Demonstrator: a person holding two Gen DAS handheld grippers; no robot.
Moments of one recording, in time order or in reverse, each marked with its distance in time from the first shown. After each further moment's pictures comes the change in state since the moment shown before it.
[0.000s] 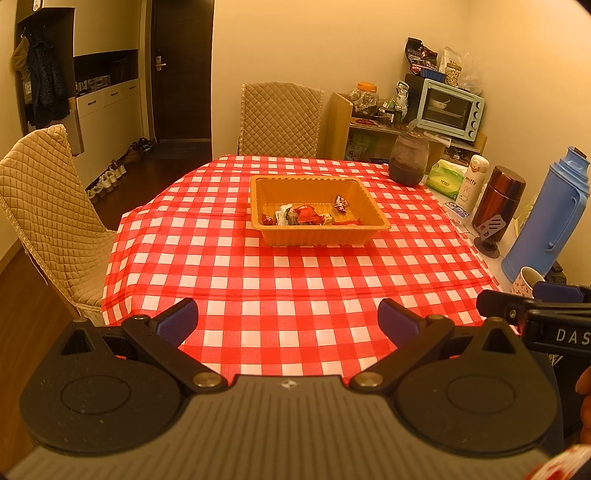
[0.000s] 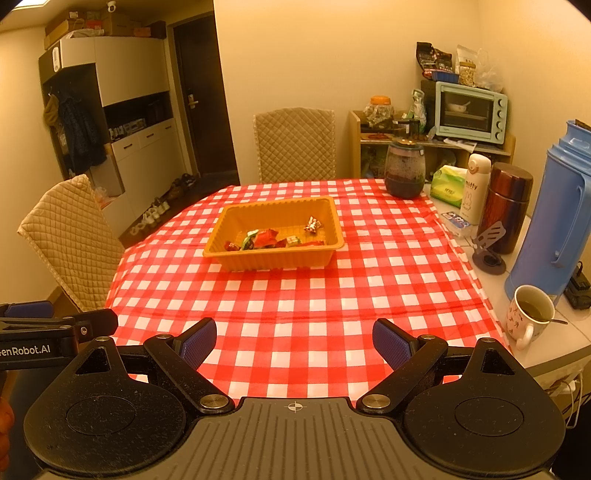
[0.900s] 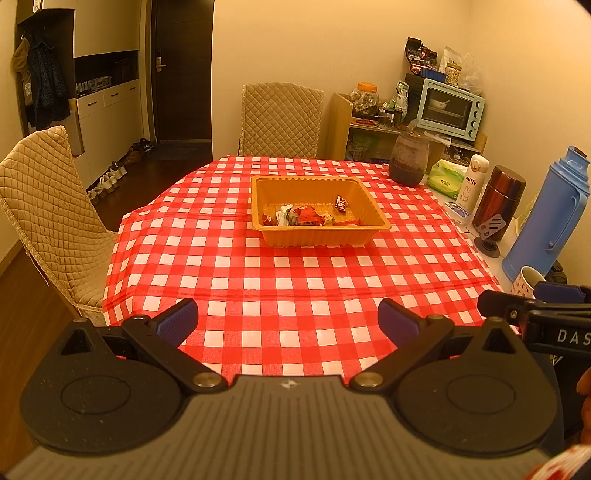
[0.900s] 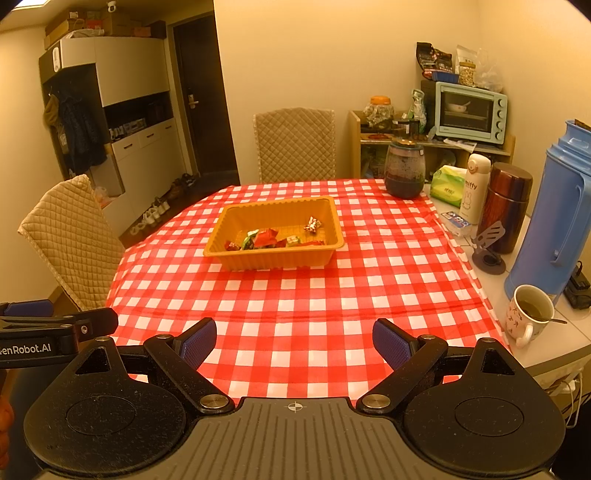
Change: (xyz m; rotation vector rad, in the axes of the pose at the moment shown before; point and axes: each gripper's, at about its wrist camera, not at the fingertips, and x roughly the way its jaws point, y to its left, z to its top) left arm -0.001 -0.002 -0.001 0.001 -0.002 0.001; right arm -0.002 0.000 -0.001 -0.001 -0.002 -0.001
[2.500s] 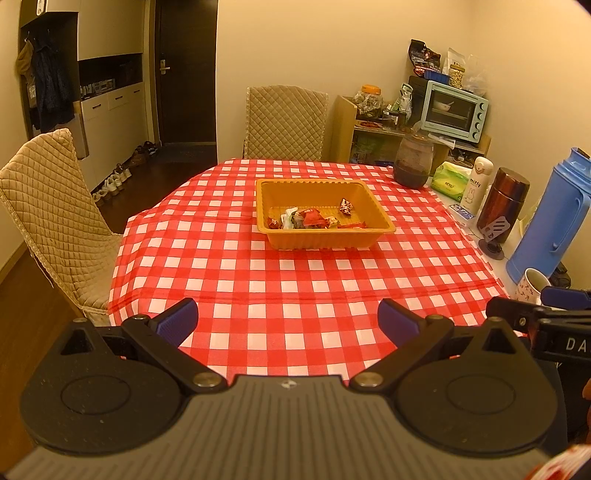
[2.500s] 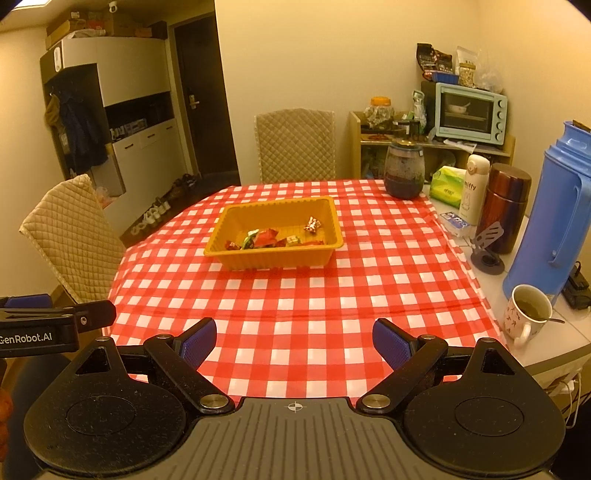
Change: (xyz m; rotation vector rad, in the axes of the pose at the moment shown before) left arm -0.002 0.005 0.003 0.000 -0.003 0.007; right arm -0.002 0.000 0.000 0.000 -0.001 0.002
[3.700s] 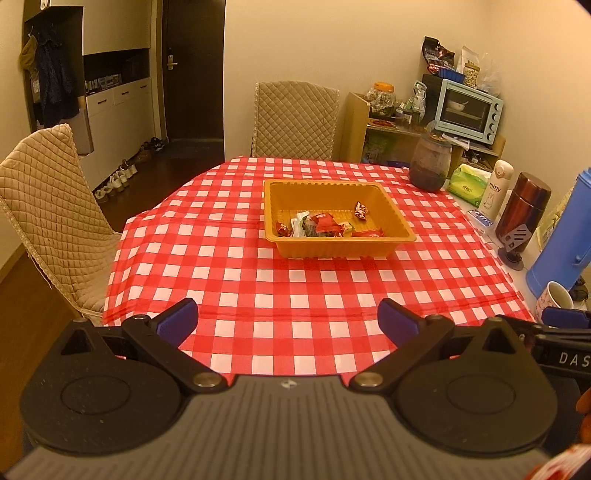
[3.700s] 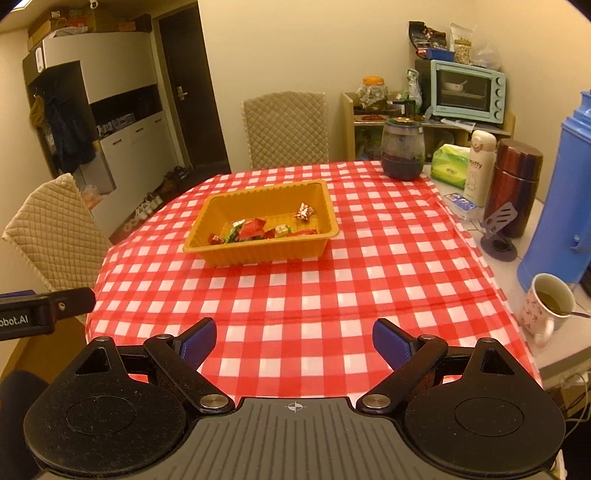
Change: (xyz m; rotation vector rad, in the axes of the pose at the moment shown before) left arm 0.048 0.007 0.019 -0.020 0.006 0.024; right arm 0.058 -0.017 0.007 0.047 0.042 -0.014
